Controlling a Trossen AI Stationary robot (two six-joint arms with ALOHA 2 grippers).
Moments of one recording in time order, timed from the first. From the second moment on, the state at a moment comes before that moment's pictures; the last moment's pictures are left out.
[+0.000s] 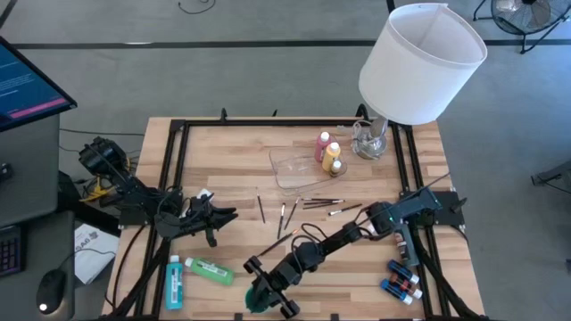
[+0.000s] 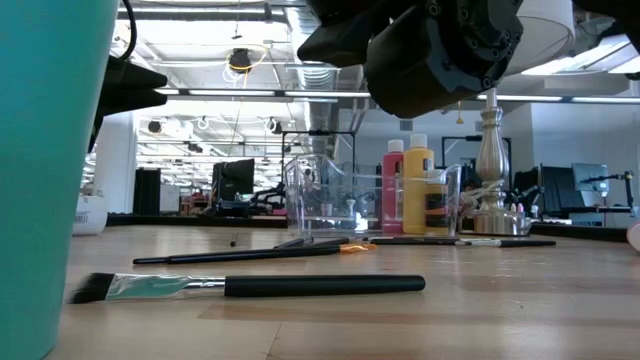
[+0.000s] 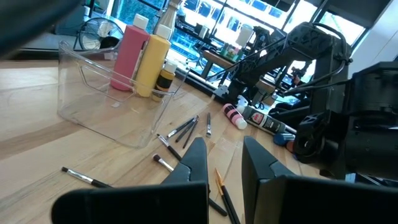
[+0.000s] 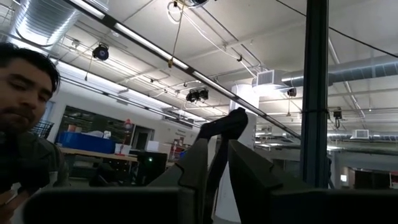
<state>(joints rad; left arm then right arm) -0.78 1.30 0.06 1.17 -1.11 -0.53 0.44 2.56 1.71 1.52 -0.33 0.08</state>
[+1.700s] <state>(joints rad) -0.78 1.30 0.11 1.19 -0.86 -0.63 0.47 1.96 1.71 -0.24 -0.67 0.06</state>
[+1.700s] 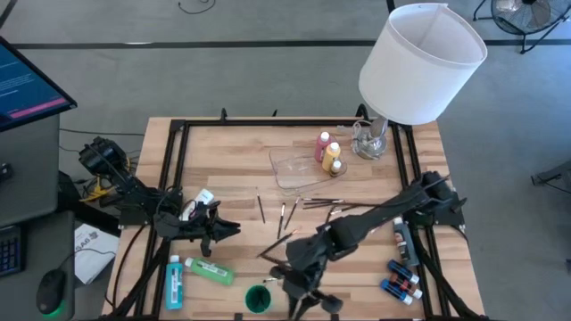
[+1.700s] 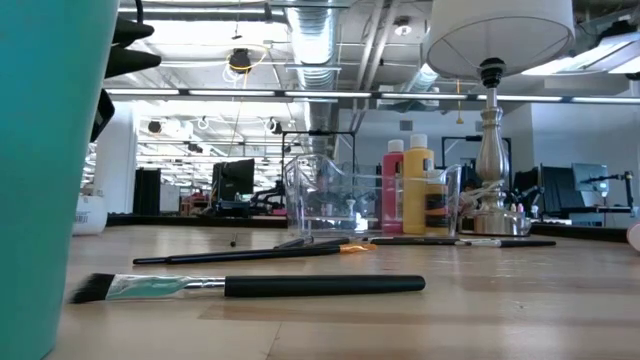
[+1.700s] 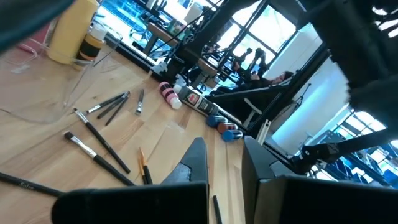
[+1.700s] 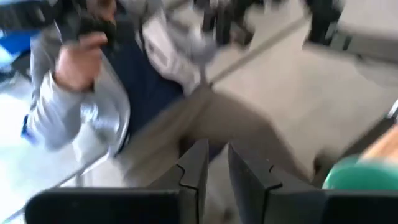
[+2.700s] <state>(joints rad) -0.65 1.30 0.11 1.19 -0.92 -0.56 0.44 1.41 0.80 0.30 -0.07 0.09</state>
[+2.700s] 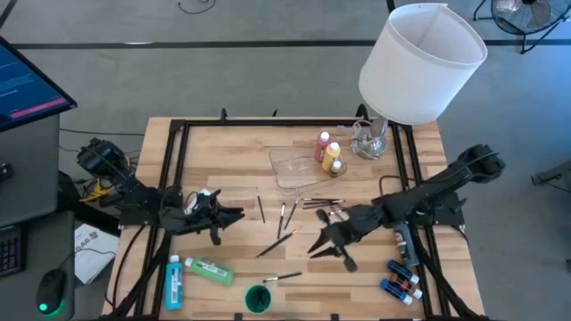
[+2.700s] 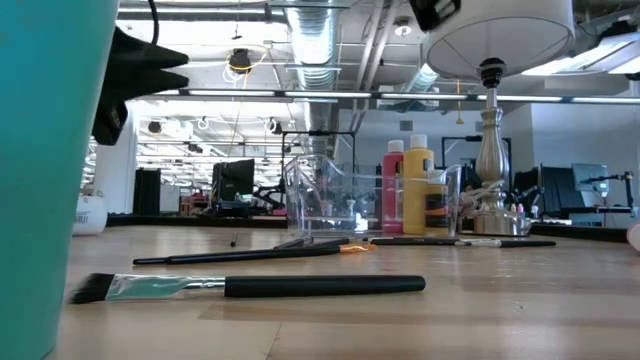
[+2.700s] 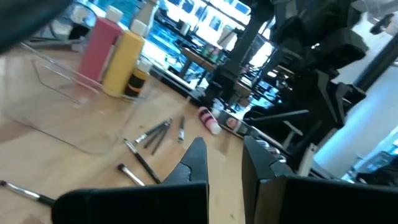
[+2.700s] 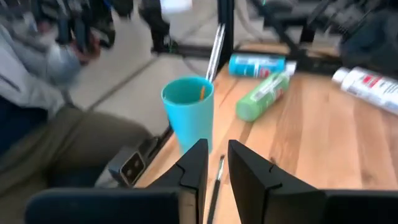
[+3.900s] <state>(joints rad) -0.23 1.30 0.11 1.19 -0.52 -0.34 0.31 1.56 0.68 0.34 -0.08 0.15</state>
